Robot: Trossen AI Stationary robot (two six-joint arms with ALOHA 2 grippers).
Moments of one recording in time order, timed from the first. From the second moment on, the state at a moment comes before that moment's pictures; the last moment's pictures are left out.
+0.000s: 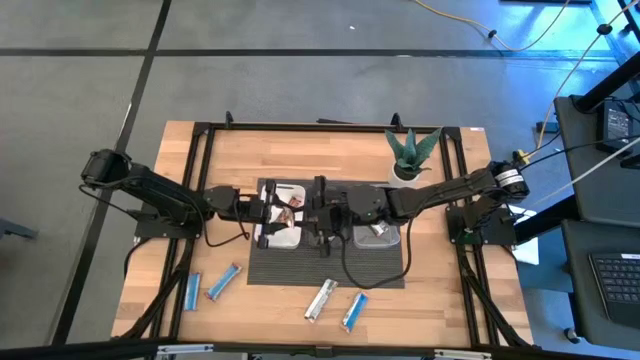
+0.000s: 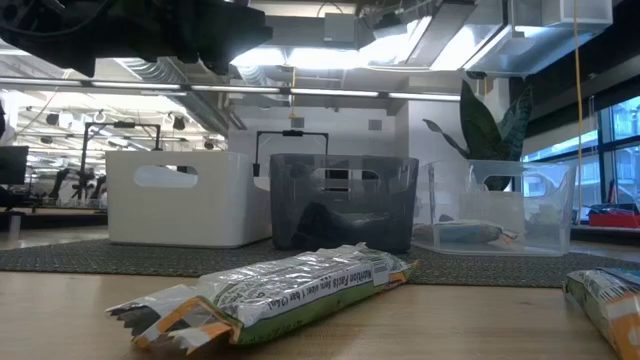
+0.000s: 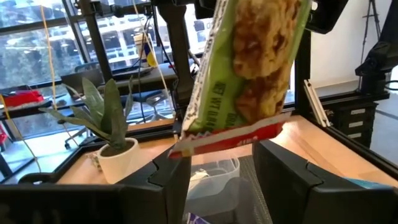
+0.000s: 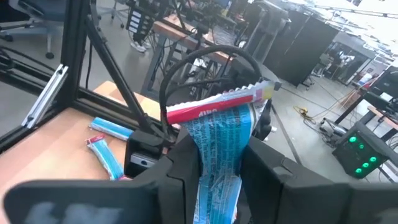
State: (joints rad) left arm -0.14 1.23 0.36 0.93 -0.09 0.15; right arm 0.20 1.72 1.37 0.24 0.16 -0.40
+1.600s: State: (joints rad) left arm -0.14 1.23 0.36 0.98 -0.09 0.09; right arm 0.16 1.76 1.37 0.17 0.16 -0.38
